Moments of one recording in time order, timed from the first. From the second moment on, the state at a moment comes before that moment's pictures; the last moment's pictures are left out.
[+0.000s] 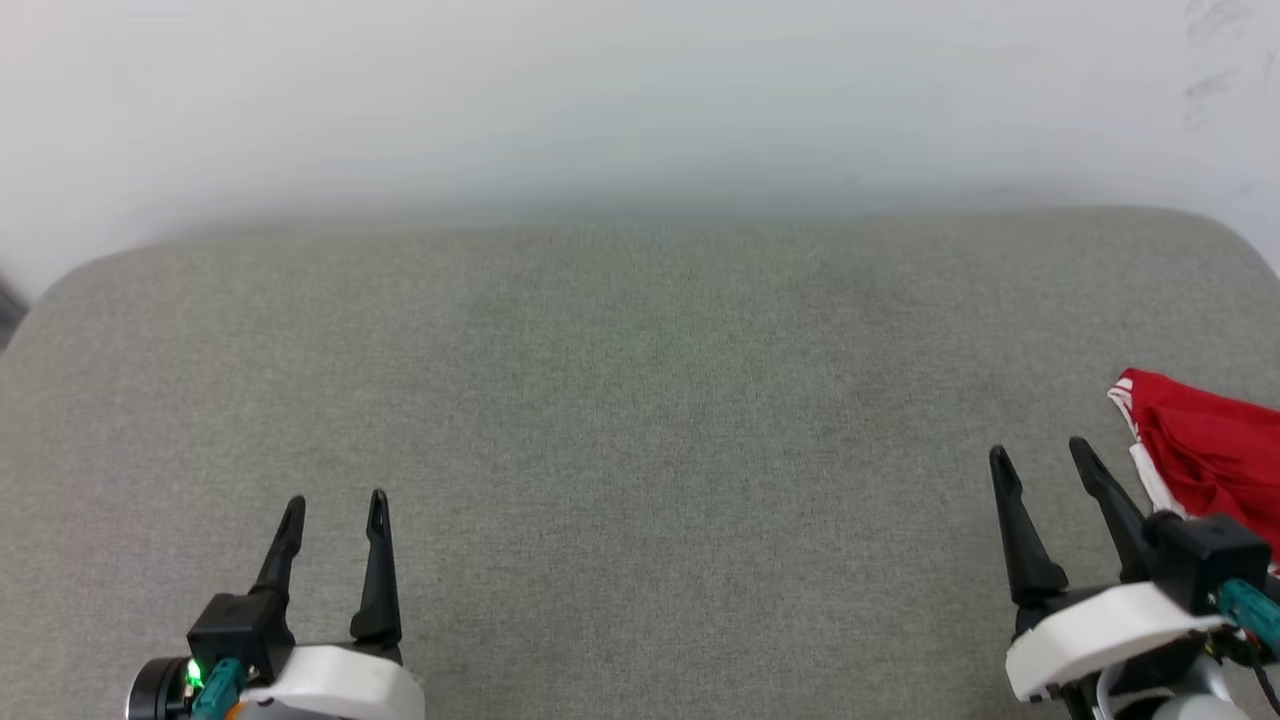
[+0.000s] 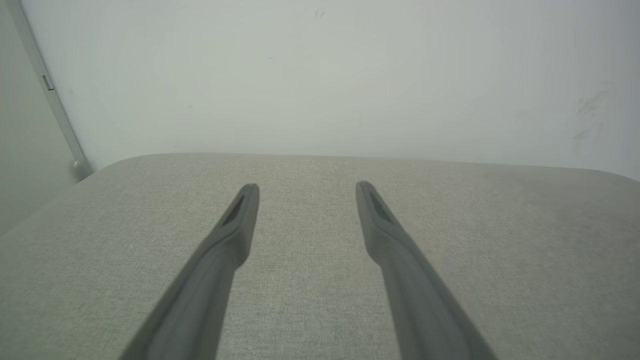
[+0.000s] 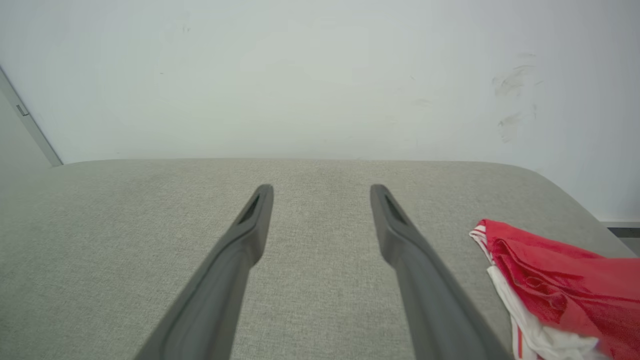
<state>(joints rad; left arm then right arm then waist) 0.00 0.15 -0.05 0.13 -0.23 0.03 -0.26 -0.03 -0.07 -0.02 0.03 0.13 0.13 -0.06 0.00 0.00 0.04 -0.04</state>
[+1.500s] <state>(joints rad) 0.05 0.13 -0.04 0.23 -0.30 -0.01 -0.23 0.12 -0.05 -0.03 -0.08 0.22 0.13 -0.01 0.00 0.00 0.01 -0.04</state>
